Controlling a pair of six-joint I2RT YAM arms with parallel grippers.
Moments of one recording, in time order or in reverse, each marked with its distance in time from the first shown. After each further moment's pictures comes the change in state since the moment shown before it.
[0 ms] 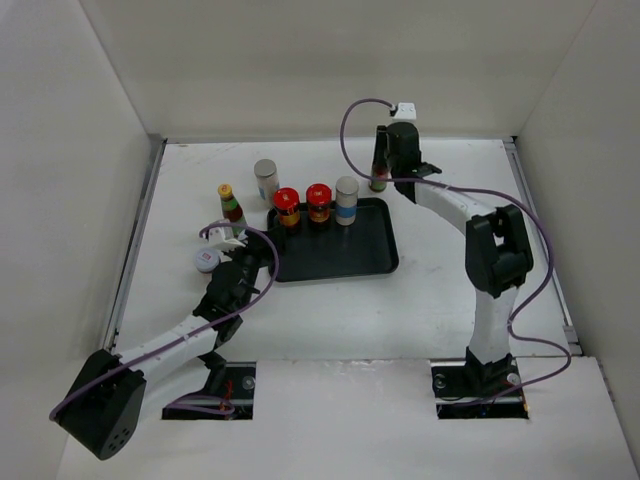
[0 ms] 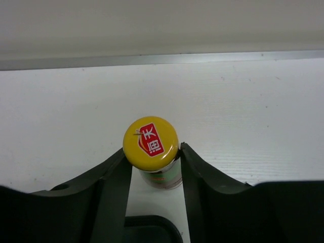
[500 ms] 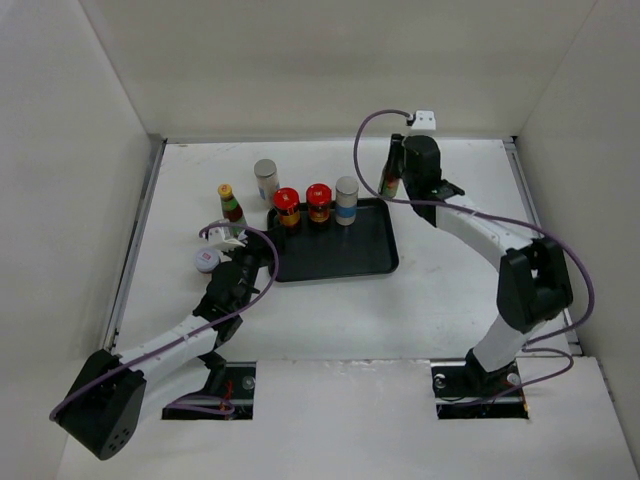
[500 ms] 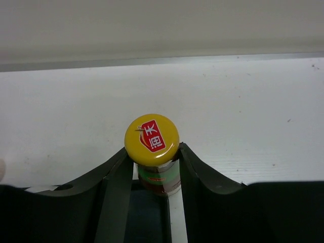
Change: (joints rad) left arm -0.002 0.000 0.000 0.000 0.000 0.003; right arm 0.016 -0.280 -0.264 0.057 0.034 -0.013
